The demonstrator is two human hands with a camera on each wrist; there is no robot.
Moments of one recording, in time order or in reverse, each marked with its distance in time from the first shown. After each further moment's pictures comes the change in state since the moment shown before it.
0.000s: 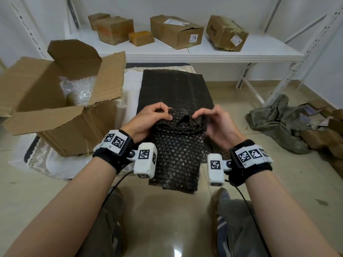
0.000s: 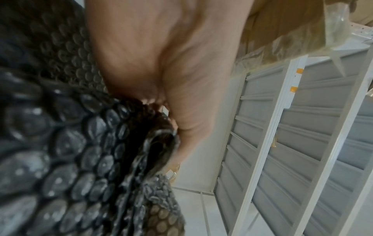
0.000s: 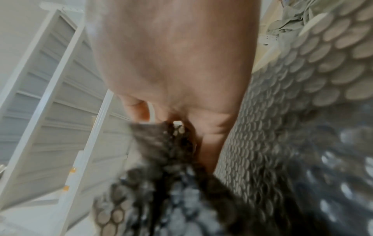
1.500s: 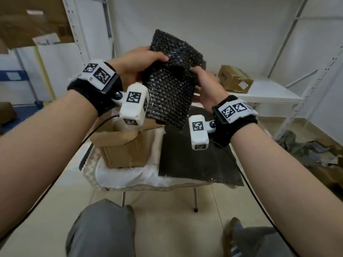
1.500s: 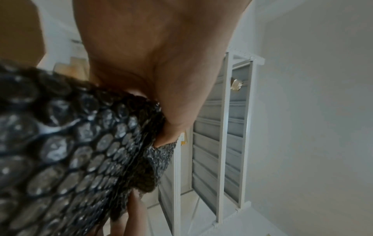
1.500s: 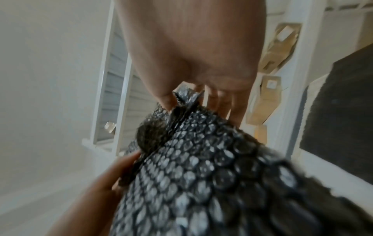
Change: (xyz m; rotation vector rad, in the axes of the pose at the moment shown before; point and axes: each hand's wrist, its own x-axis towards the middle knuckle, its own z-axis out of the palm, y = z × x) left_hand -0.098 0.244 -0.070 0.257 0.225 0.206; right_hand 0.027 -0.167 0.170 -0.173 0.244 -0.227
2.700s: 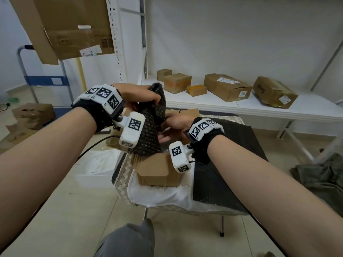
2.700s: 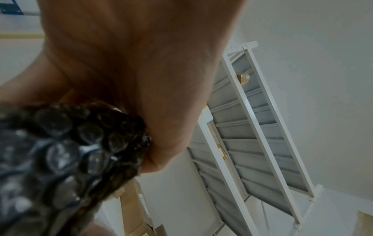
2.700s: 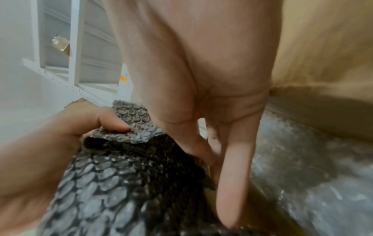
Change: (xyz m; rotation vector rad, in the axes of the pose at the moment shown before) left_hand -0.003 -0.052 -0.111 0.643 -0.011 -0.416; right_hand 0.039 0.076 0.168 -0.289 -0.600 0.432
